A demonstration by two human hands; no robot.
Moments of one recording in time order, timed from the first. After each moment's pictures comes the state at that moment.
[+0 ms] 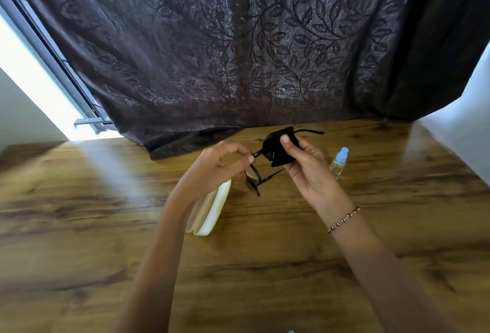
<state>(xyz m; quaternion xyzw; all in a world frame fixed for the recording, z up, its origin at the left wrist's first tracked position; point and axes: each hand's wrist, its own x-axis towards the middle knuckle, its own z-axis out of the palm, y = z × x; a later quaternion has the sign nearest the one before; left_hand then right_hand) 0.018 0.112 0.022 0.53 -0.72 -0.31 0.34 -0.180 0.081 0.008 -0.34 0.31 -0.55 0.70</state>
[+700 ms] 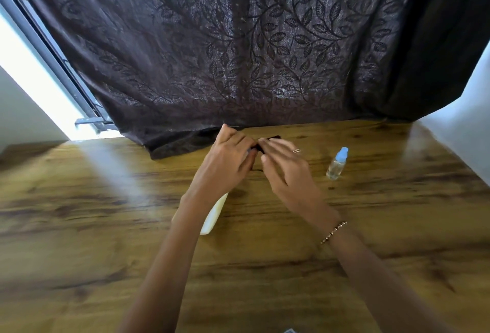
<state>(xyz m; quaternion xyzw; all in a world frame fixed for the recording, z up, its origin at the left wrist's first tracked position) -0.007 0.103 0.022 0.50 -0.82 0.06 0.28 -0.168 0.101 -0.006 -0.81 0.40 -0.42 0.11</state>
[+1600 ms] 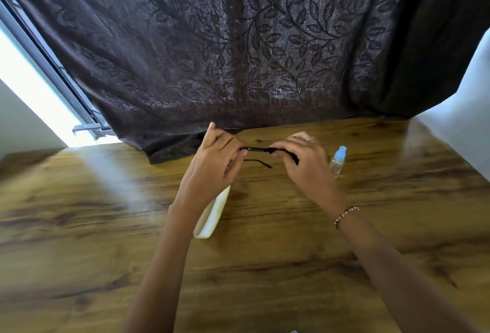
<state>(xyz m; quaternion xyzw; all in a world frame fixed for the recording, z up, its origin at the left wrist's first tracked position) 0.011 0.107 0.019 0.49 -0.81 0.12 0.29 -0.193 0.080 0.006 -0.79 0.42 -0.44 0.04</state>
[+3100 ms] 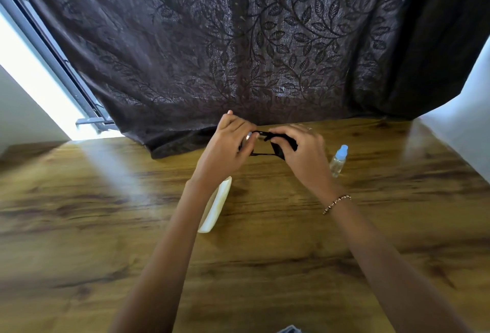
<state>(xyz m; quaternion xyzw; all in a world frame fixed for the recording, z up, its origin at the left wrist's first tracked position) -0.003 0.075 0.016 0.46 -0.80 0.07 0.37 -0.184 0.065 0.008 -0.77 0.44 -0.46 0.08</state>
